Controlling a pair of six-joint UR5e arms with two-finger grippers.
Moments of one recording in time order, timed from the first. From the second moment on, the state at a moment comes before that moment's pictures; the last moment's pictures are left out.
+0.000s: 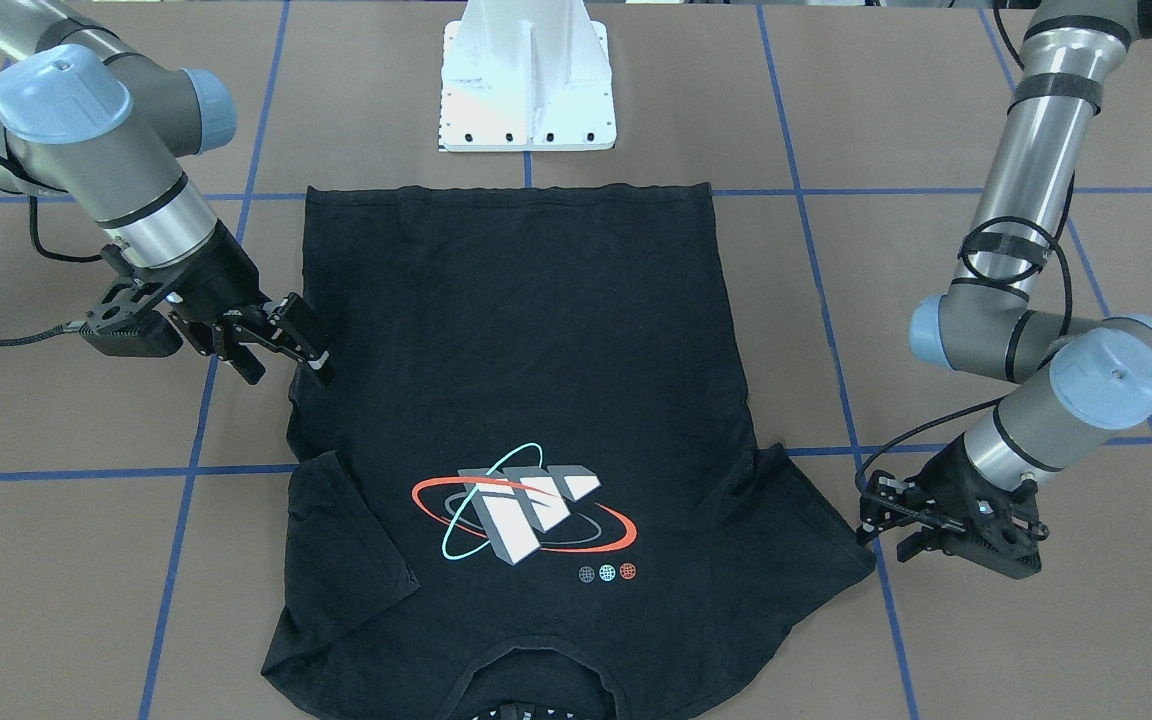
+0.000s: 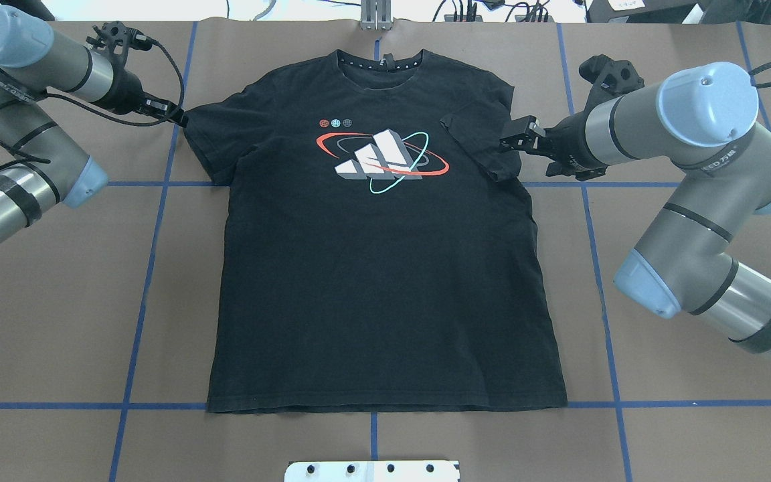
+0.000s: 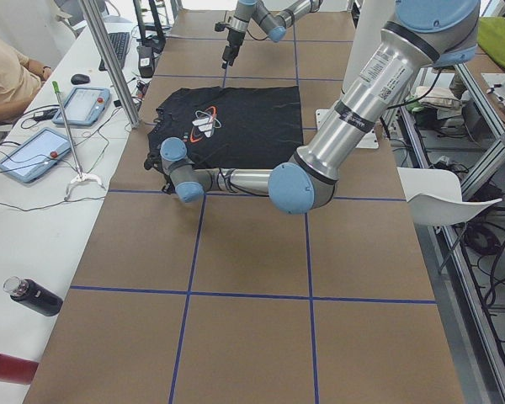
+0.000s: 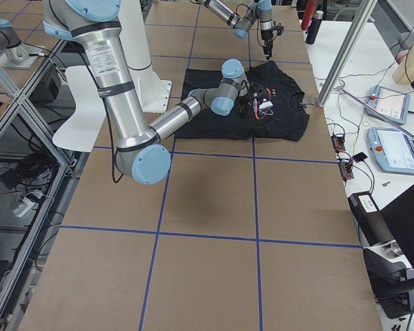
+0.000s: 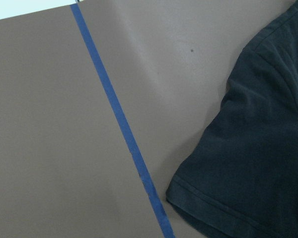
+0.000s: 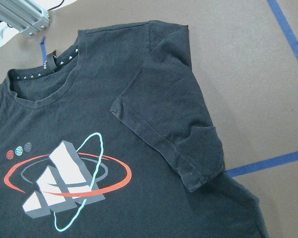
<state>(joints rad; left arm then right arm) -1.00 -2.22 -0.88 -2.59 -2.18 -0.65 0.80 -1.21 1.76 -1.04 1.93 1.46</state>
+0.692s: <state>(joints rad) -0.99 -2.26 -0.80 -2.62 -2.16 -0.66 0.79 -1.21 1.76 -1.04 1.92 1.46</state>
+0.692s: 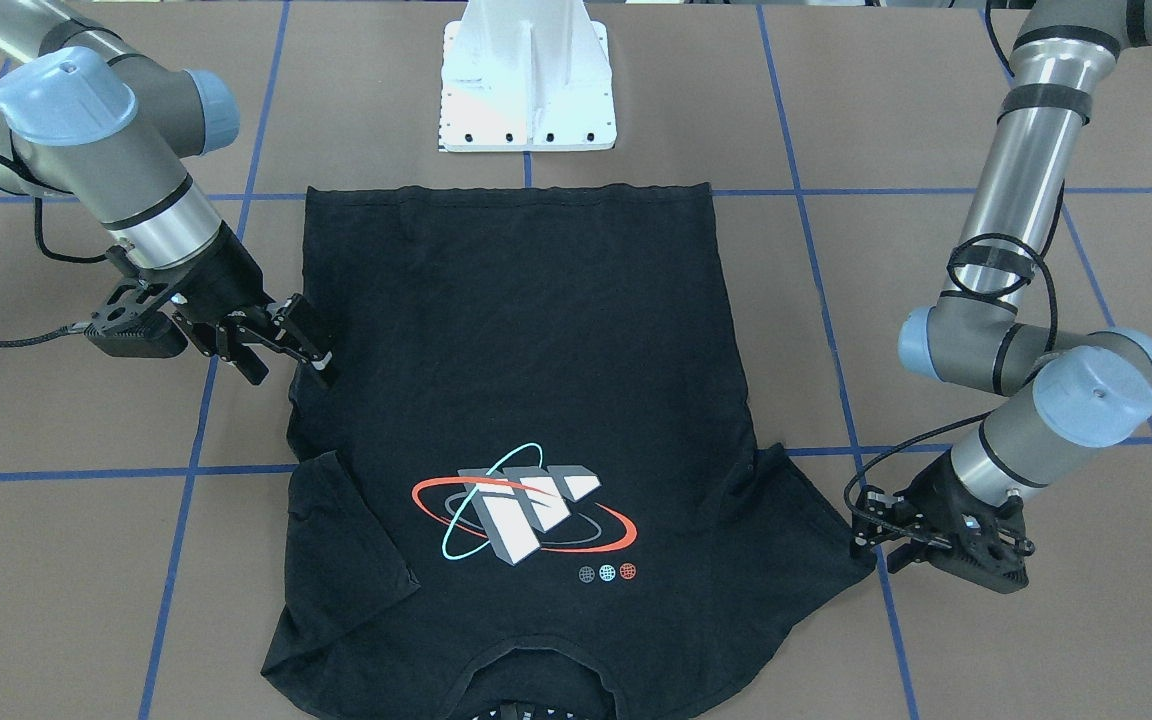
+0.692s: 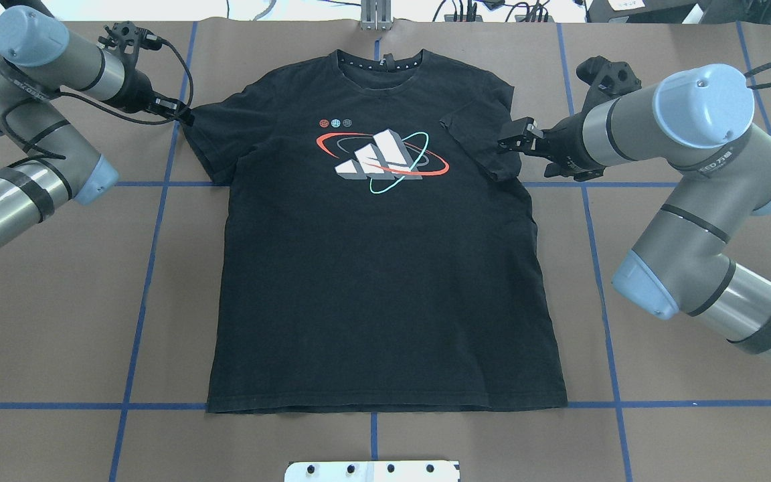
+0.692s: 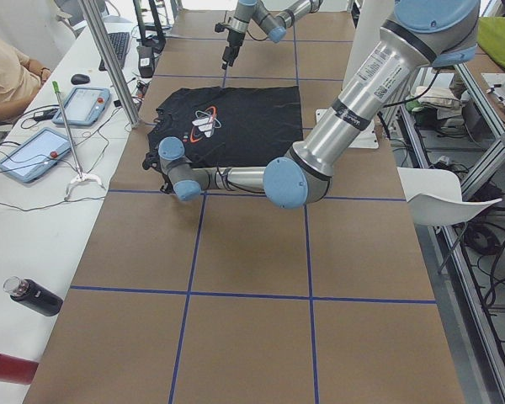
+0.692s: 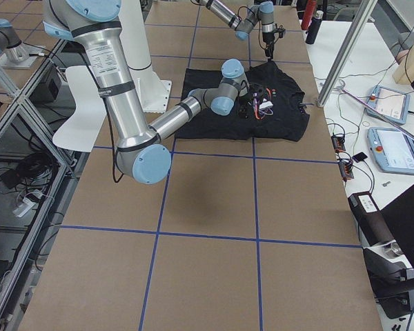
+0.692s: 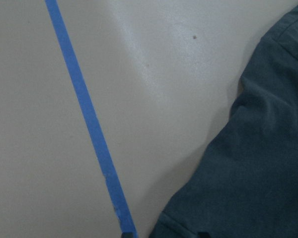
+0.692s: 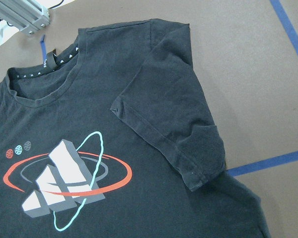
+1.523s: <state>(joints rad) -0.99 -2.27 -0.79 -2.63 -2.16 -0.68 0.79 -1.21 1.76 -1.04 1.91 1.46</state>
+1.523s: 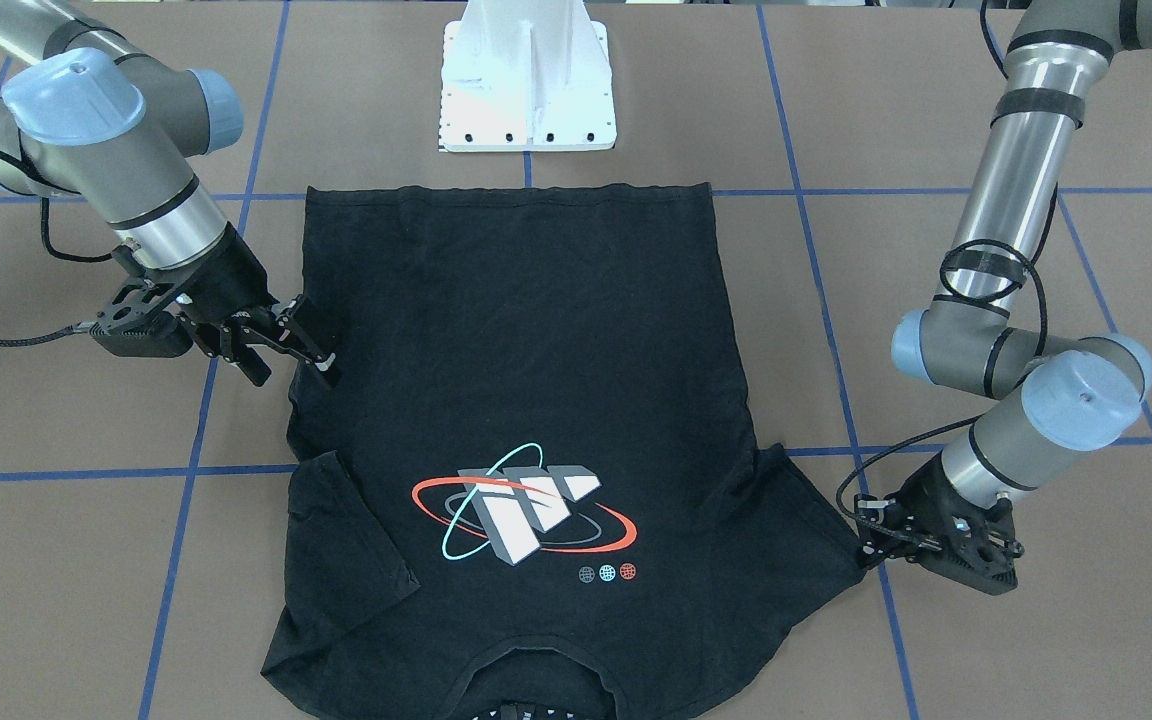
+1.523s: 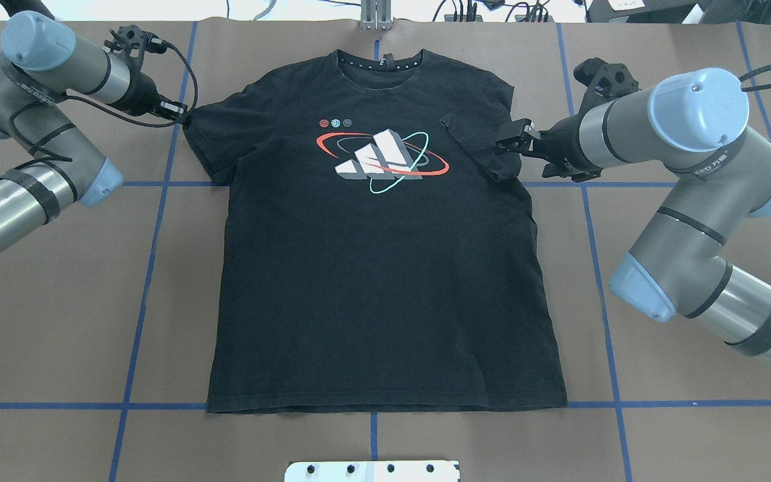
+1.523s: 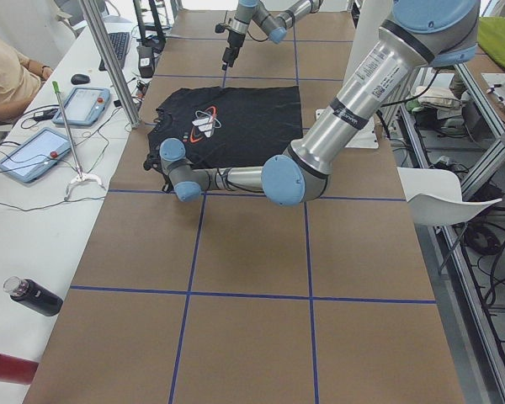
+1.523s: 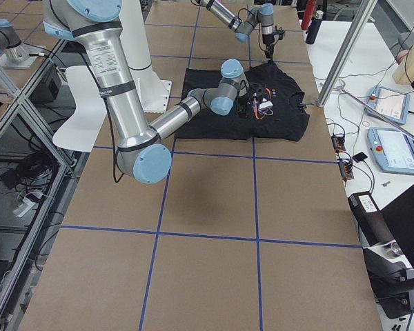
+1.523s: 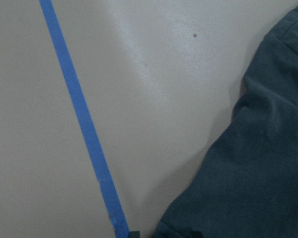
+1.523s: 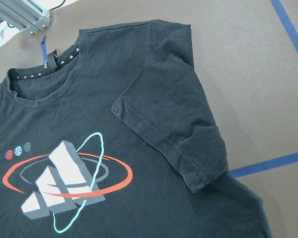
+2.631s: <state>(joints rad) -0.90 -2.37 -1.07 -2.35 -2.08 -1.05 0.79 -1.21 1.76 -1.04 1.91 1.46</state>
